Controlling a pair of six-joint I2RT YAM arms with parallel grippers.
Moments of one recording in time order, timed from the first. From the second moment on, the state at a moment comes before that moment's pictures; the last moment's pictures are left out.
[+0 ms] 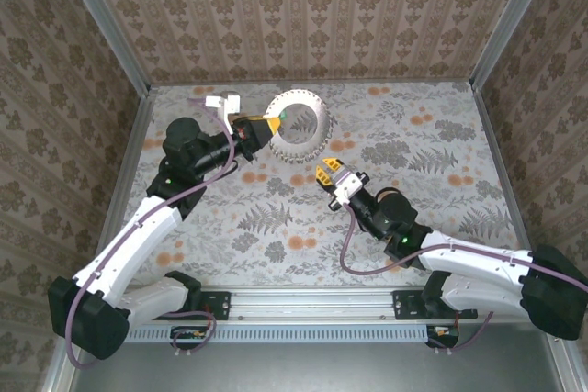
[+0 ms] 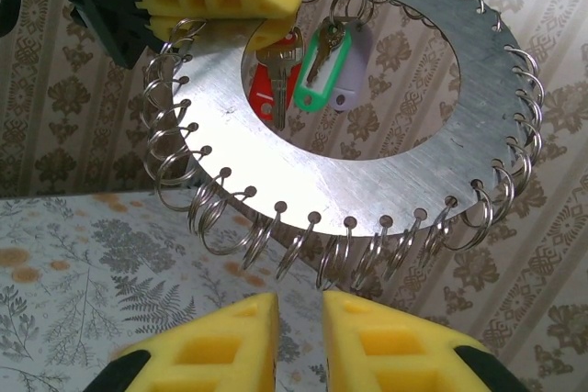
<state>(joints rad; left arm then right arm) -0.50 1.06 0.92 0.18 0.57 -0.59 0.92 1.06 0.46 0.79 0.28 -0.43</state>
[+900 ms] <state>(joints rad) -0.50 1.03 0.92 0.18 0.54 -0.59 0.92 1.18 0.51 0.93 0.32 -0.45</state>
